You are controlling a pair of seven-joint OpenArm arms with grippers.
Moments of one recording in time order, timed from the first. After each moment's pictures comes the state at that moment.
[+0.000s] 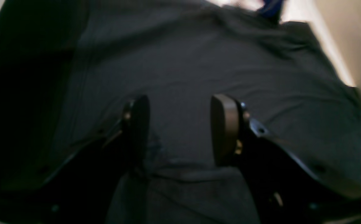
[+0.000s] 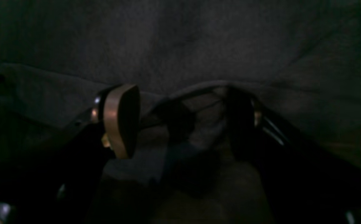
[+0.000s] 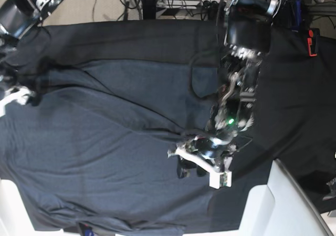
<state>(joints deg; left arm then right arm) -9.6 -5.3 9.4 81.5 -23.0 1.3 23.3 6.0 5.7 53.8 72.2 16.0 39.8 -56.4</state>
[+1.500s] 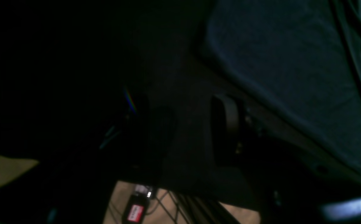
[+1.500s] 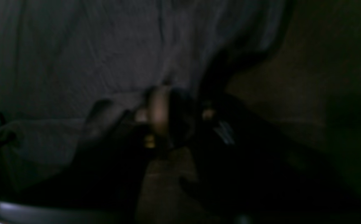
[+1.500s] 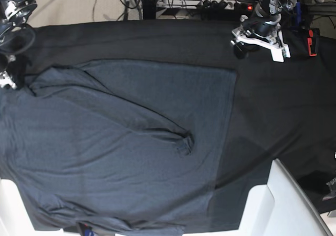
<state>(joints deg) 33.5 -12.4 -10.3 93.7 -42.5 1.6 22.9 9.2 16.4 63.8 41.0 16.7 39.9 -44.9</state>
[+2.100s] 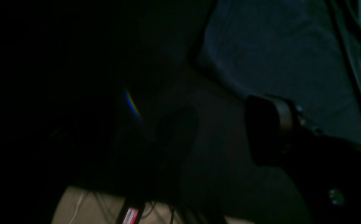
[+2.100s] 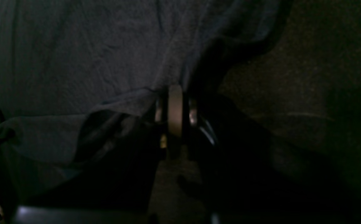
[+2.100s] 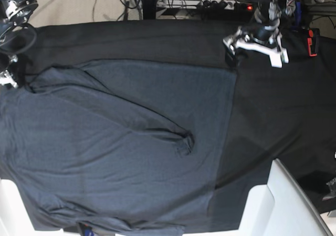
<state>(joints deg) 29.2 -12.3 -9.9 90.1 -43.3 1.4 23.0 9.2 16.2 63.9 41.0 16.5 39.9 -45.1</state>
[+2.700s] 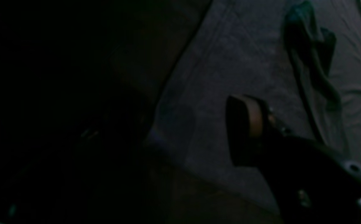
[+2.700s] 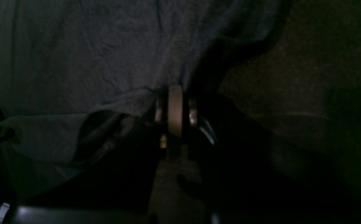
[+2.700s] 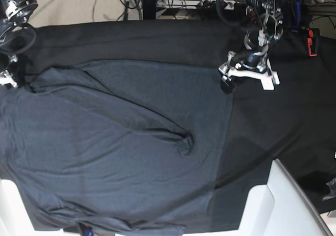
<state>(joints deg) 16.0 -8.2 -7.4 76.7 -43.5 0.2 19.1 9.2 16.4 63.9 40.9 16.5 39.9 -45.3</state>
